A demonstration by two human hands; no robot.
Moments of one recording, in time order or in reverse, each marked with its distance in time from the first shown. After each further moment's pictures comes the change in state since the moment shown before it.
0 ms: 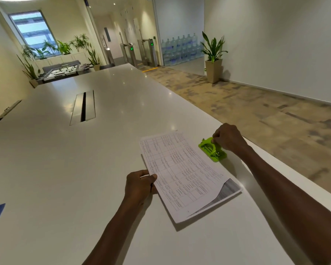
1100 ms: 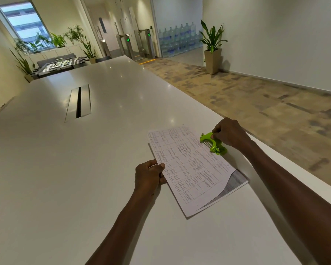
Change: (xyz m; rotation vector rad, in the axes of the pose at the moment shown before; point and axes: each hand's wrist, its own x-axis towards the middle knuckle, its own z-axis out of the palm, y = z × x) left_hand 0.007 0.006 0.040 -0.253 -0.078 -0.006; right_hand 0.010 0.010 0.005 0.080 -0.040 0.033
